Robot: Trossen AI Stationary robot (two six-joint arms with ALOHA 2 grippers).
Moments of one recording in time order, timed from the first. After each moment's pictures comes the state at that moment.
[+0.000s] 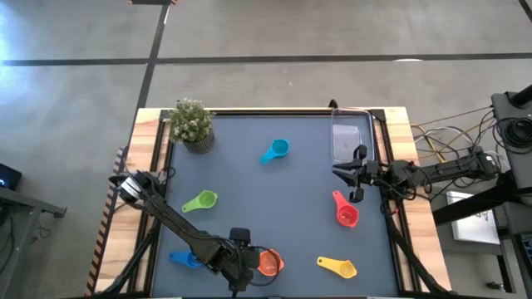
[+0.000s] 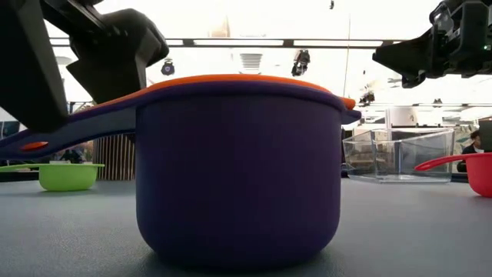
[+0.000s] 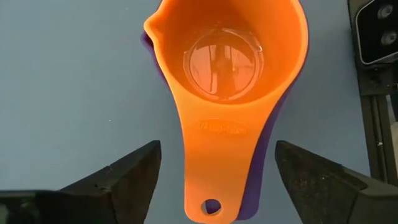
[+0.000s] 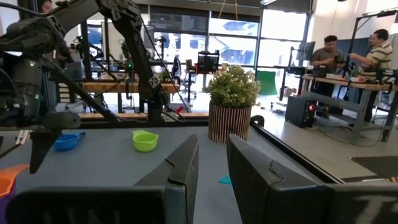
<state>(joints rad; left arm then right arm) -0.67 1.99 1.43 -0.59 -0.28 -0.59 0.13 0.39 0.01 0.47 0.29 -0.10</state>
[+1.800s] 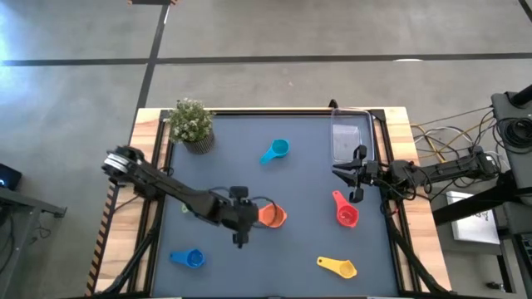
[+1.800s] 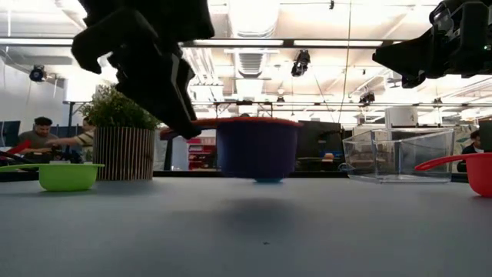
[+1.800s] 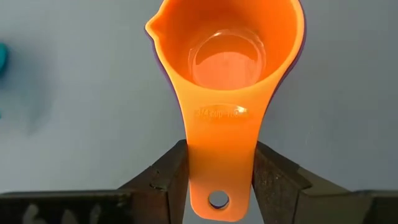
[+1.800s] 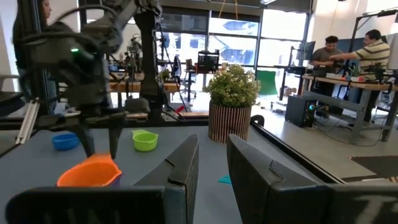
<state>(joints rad) -0.39 1.69 1.03 -0.35 -0.35 -0.30 0.13 0.39 0.01 0.47 0.29 -0.10</state>
